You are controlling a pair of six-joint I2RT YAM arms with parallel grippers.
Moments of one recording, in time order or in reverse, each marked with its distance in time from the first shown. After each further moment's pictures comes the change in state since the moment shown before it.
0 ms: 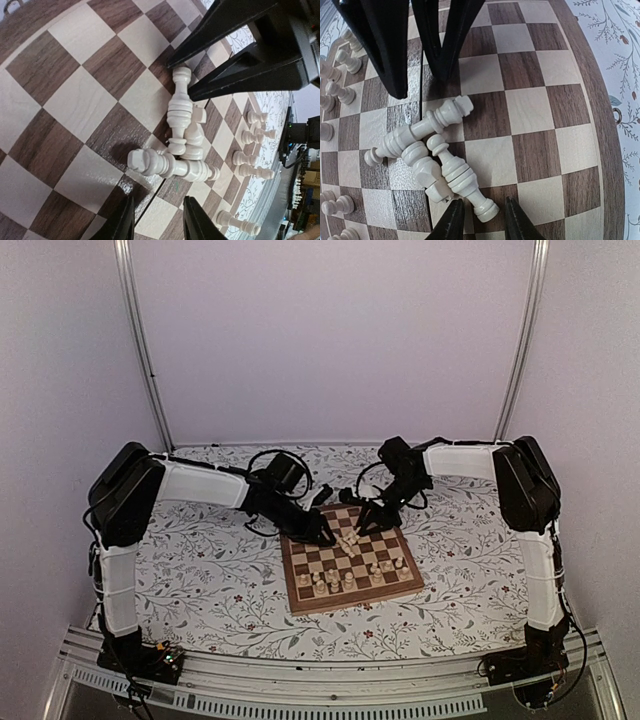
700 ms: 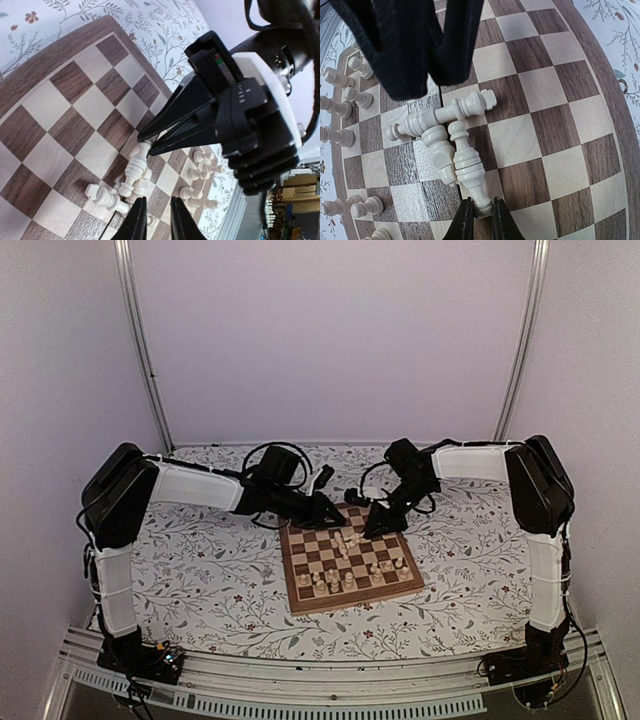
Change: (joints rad) left arm 0.001 -0.041 -0.065 0.300 0.058 -0.188; right arm -0.002 -0.092 -0.123 0.032 0.009 0.133
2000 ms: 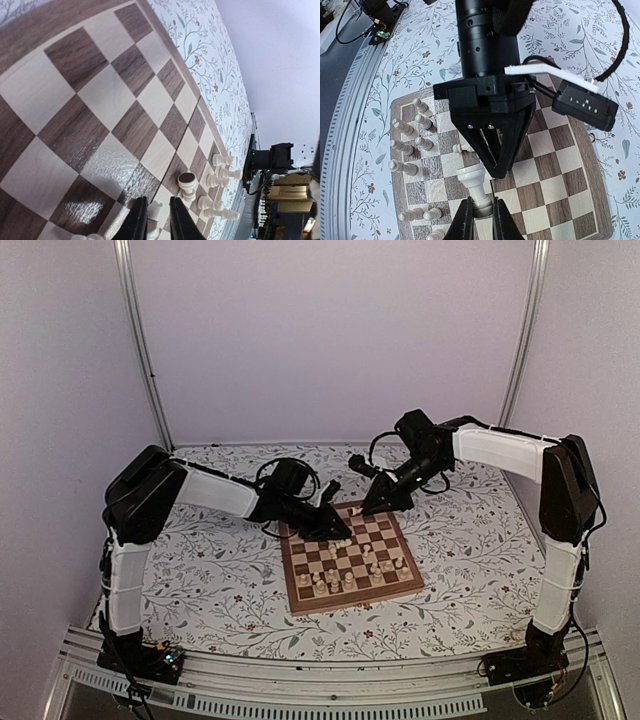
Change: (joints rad) left arm -0.011 0.152 0.064 0.046 0.068 -0.075; right arm -0.001 -0.179 0.035 -0.081 -0.147 0.067
